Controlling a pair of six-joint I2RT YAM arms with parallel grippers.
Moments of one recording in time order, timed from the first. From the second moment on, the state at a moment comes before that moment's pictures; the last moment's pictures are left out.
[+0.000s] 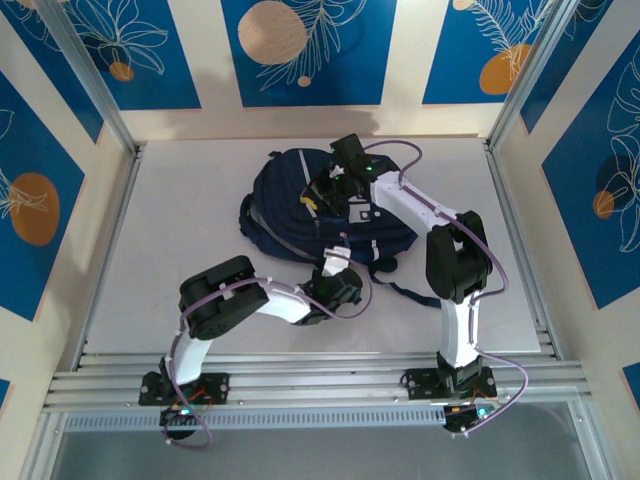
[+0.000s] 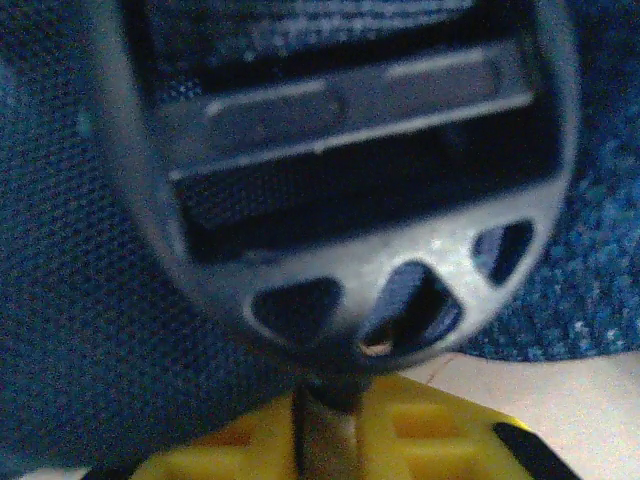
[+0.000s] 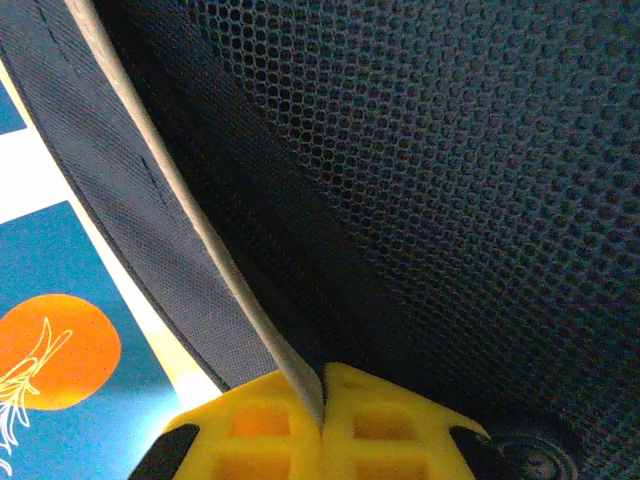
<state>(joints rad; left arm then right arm) -1.11 2.04 0.97 0.32 -0.69 -0.55 0.50 1.99 1.69 -0.59 -0.54 1.18</state>
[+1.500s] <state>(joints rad) -1.01 1.83 0.69 0.45 -0.46 -0.49 0.52 1.96 1.71 -0.71 -0.40 0.99</state>
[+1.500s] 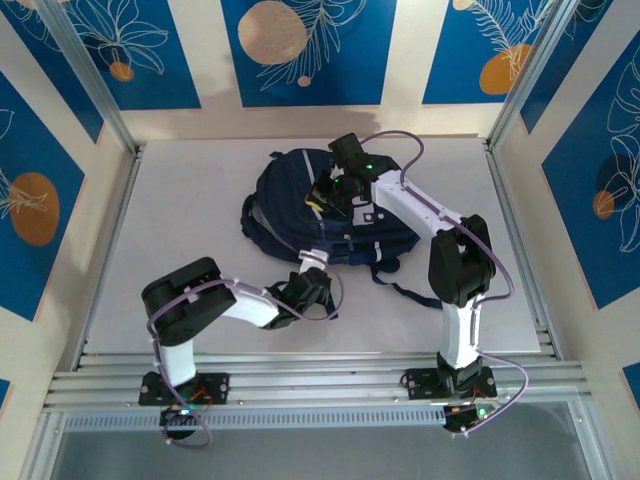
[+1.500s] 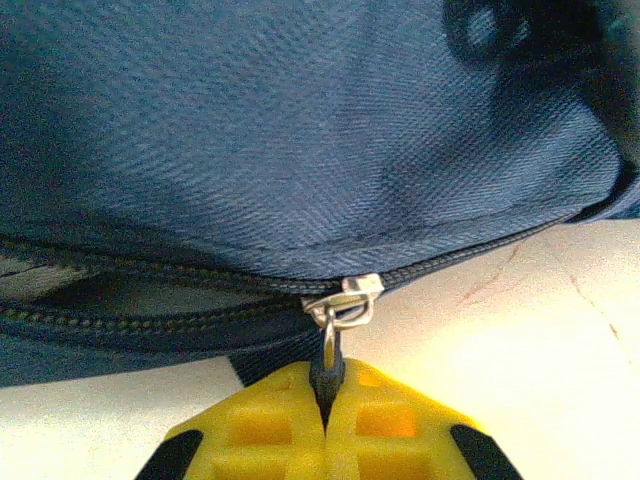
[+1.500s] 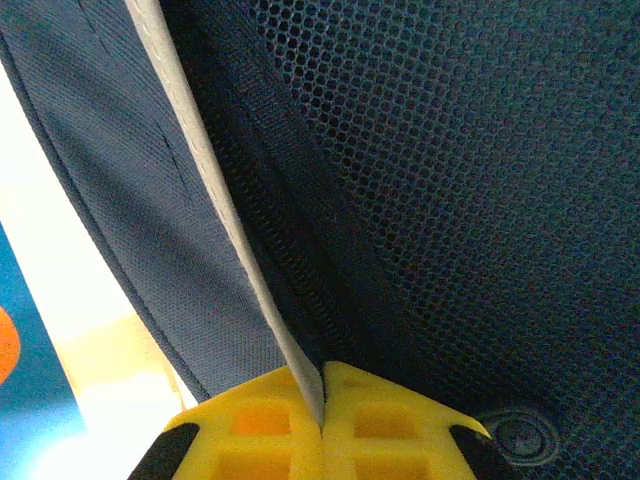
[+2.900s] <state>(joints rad) -0.84 1.57 0.53 0.37 -0.36 -0.49 0.54 1.96 1.78 -0.85 -0.29 0.70</state>
